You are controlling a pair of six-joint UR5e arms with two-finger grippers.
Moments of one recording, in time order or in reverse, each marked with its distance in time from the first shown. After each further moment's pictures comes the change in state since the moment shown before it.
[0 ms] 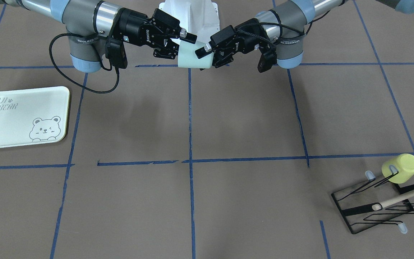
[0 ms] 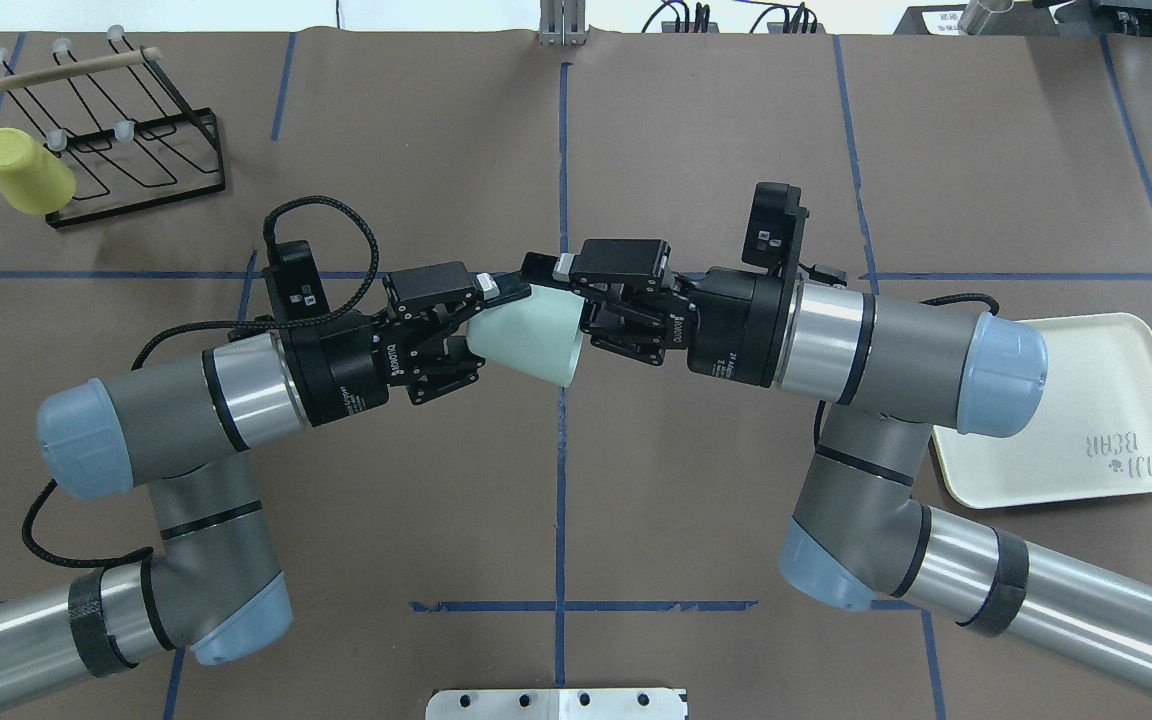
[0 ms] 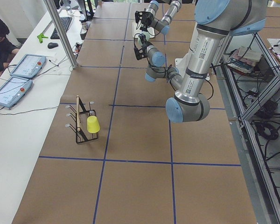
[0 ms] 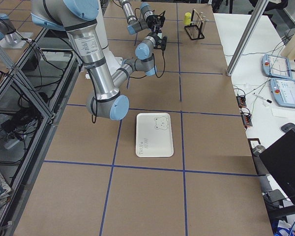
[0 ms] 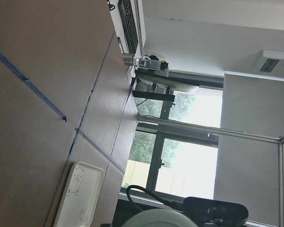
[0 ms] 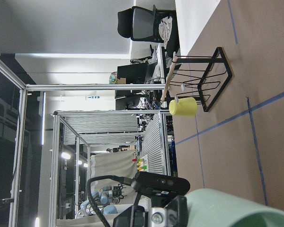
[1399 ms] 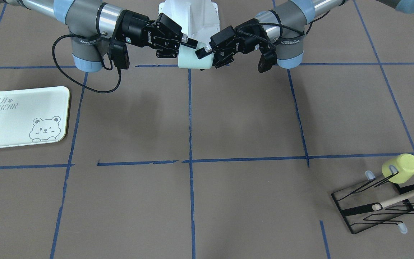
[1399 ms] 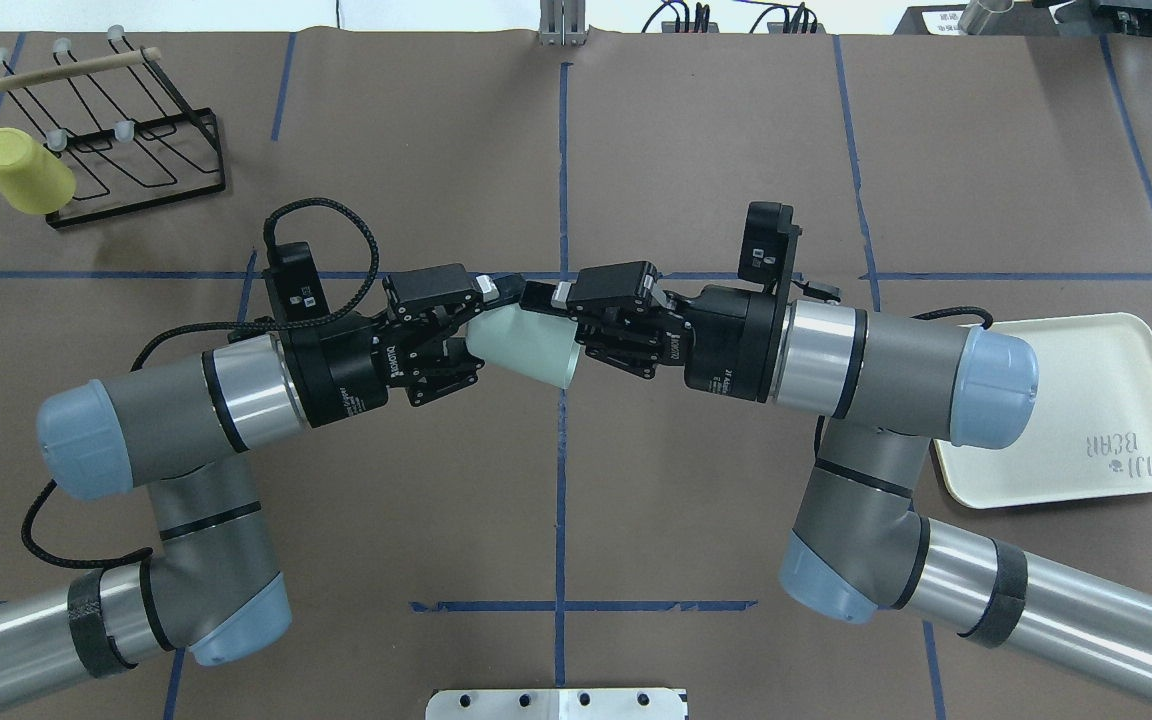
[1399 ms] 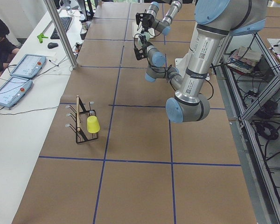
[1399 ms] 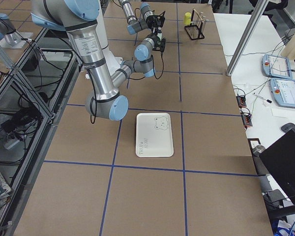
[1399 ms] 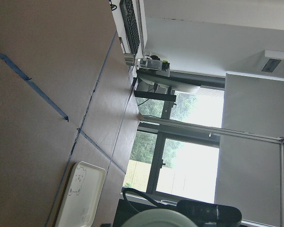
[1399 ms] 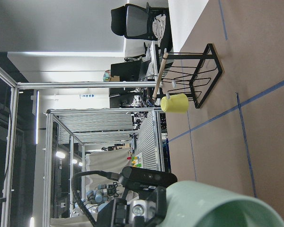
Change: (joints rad) left arm 0.000 0.002 0.000 0.000 -0.001 -0.002; right arm -0.017 -0.010 -0.010 -0.002 0.002 -0.003
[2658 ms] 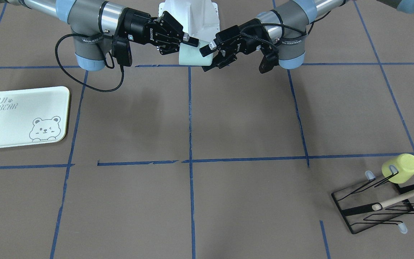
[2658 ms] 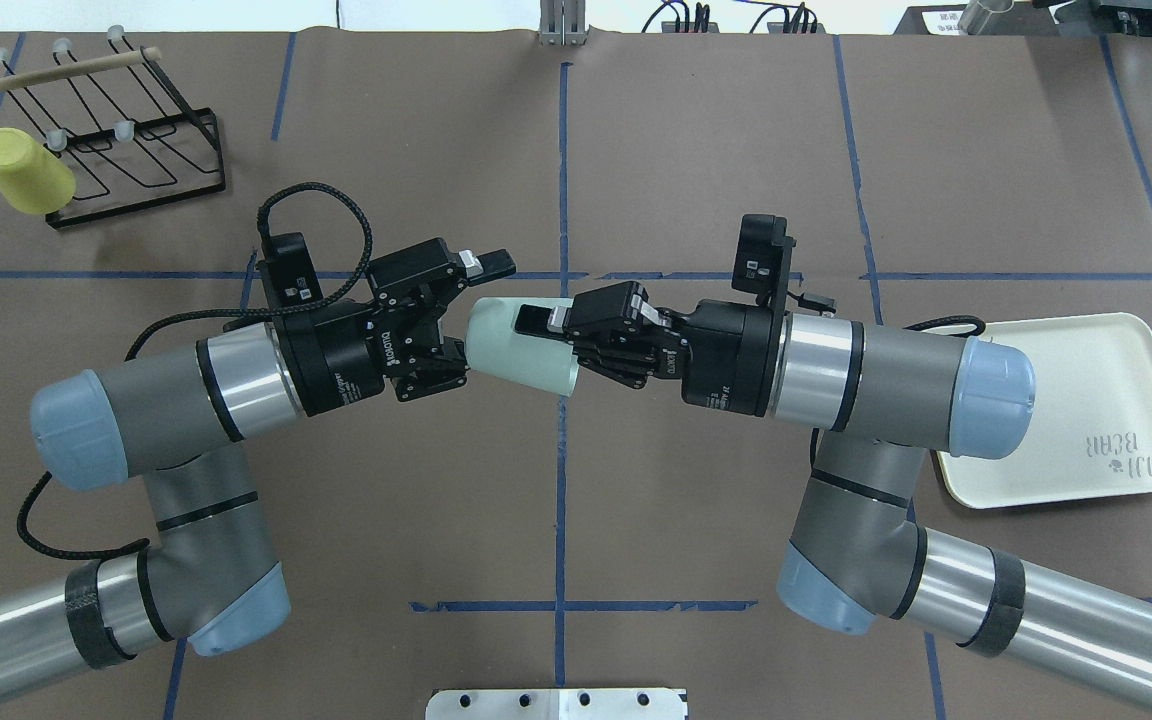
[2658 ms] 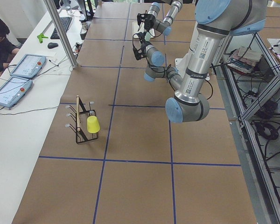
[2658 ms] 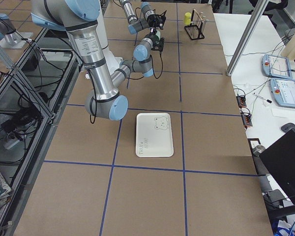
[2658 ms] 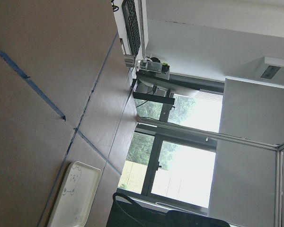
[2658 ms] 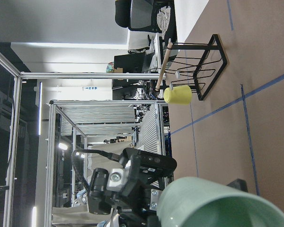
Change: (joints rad) left arm -0.018 -0.002 -0.003 0.007 0.000 -0.055; right arm -0.014 -0.002 0.008 0.016 0.010 -0.026
